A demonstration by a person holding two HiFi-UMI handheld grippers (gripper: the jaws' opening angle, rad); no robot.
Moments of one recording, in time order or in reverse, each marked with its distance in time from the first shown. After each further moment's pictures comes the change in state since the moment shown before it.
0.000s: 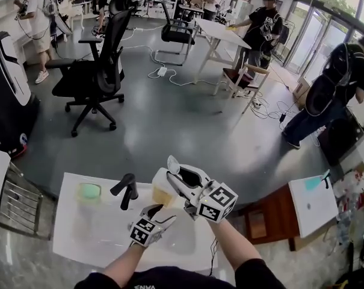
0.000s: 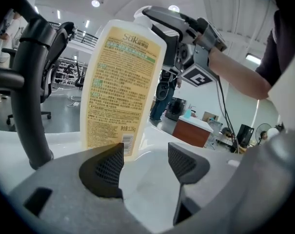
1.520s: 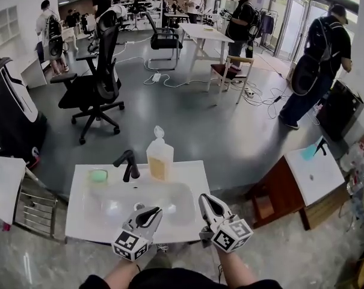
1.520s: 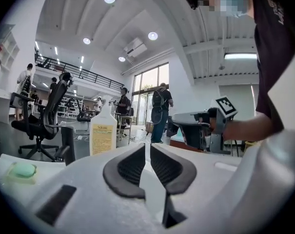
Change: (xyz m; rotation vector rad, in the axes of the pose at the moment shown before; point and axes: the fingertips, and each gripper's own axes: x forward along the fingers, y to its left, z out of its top) left arm -0.173 -0.137 0.045 0.194 -0.303 0.062; right arm -0.224 0.115 -0.053 0.195 -0.161 -0.452
